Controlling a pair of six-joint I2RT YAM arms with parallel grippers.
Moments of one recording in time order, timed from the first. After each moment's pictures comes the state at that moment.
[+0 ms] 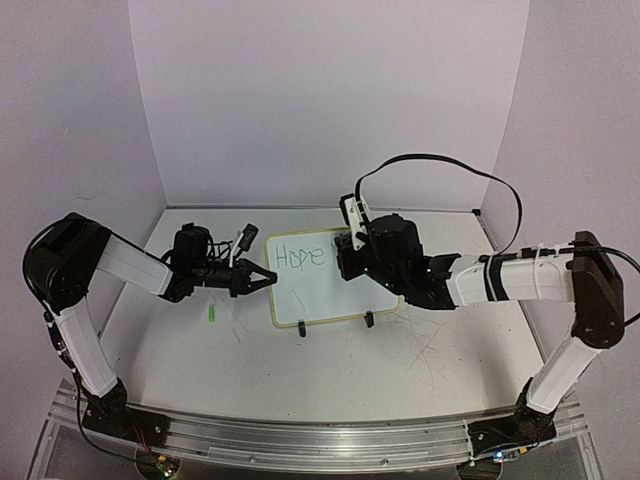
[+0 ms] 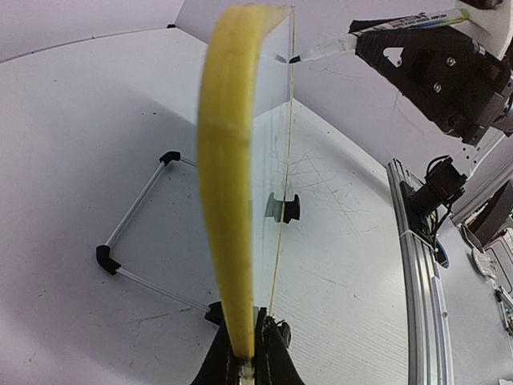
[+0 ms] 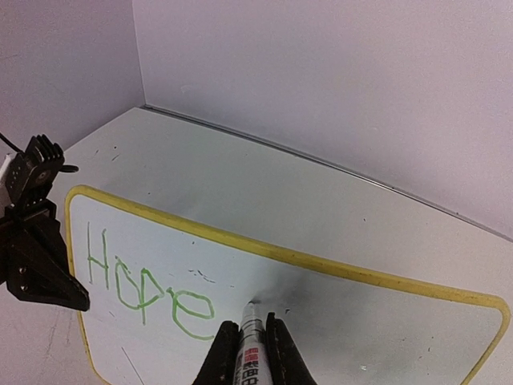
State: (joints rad) left arm -0.45 1.78 0.77 0.62 0.89 -0.15; right arm 0.93 1.68 1.07 0.30 0.39 0.09
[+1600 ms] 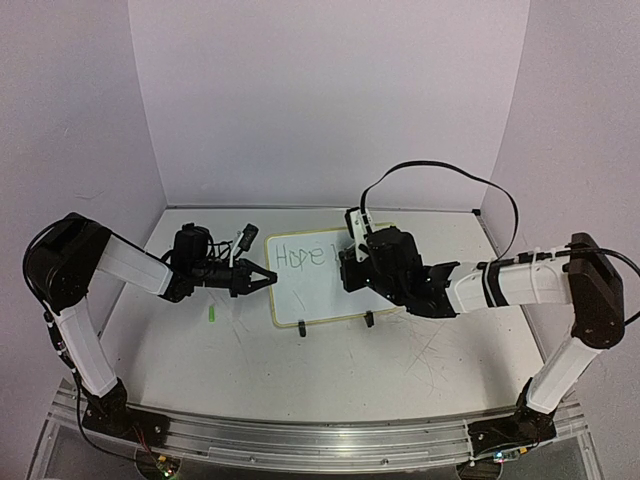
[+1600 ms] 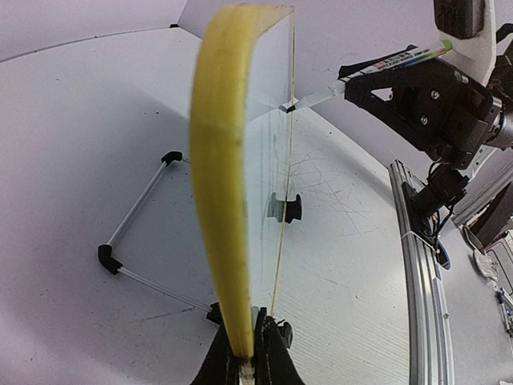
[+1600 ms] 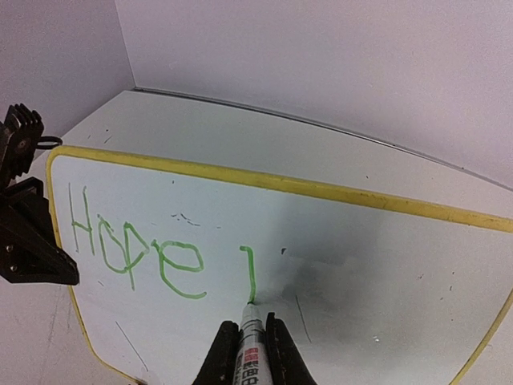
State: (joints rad) left arm -0.45 1.78 0.77 0.62 0.88 -0.16; right arm 0.93 1.68 1.01 0.28 0.42 0.21
